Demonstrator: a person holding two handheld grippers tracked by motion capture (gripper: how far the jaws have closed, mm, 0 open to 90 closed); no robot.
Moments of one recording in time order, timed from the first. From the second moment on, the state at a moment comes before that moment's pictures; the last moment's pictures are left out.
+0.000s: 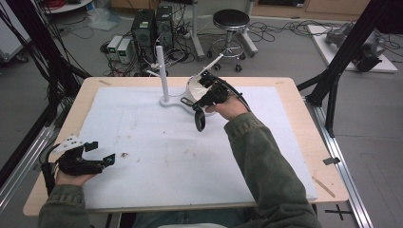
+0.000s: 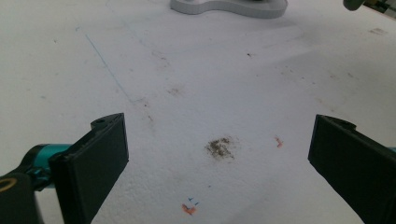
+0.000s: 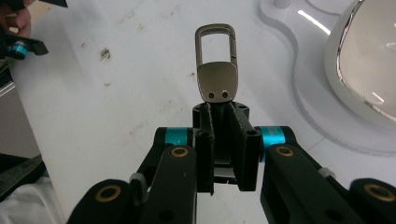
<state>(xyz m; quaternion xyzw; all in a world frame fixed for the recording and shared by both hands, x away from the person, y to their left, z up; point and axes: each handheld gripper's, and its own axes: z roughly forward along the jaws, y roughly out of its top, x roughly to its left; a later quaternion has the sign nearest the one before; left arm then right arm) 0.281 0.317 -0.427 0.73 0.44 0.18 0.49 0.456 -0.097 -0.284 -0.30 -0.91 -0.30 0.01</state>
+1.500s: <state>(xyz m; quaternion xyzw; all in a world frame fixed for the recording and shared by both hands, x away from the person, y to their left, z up) 0.285 0.318 -0.428 0.72 0.43 0.18 0.51 0.531 -0.006 -0.214 -0.29 -0.92 -0.27 -0.03</state>
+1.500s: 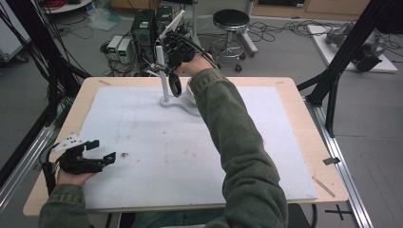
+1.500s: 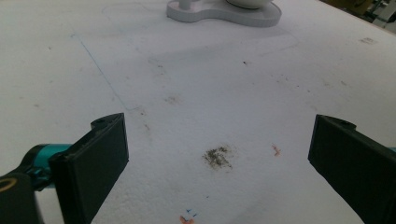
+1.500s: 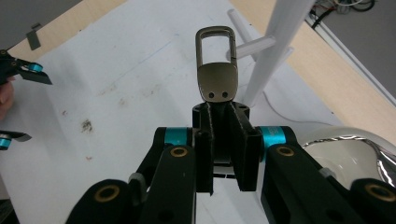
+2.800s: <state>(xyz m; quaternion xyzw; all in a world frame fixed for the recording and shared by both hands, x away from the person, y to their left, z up) 0.288 0.313 -0.430 0.73 0.44 0.17 0.50 0.498 -0.070 -0.264 -0.36 -0.88 -0.29 -0.08</state>
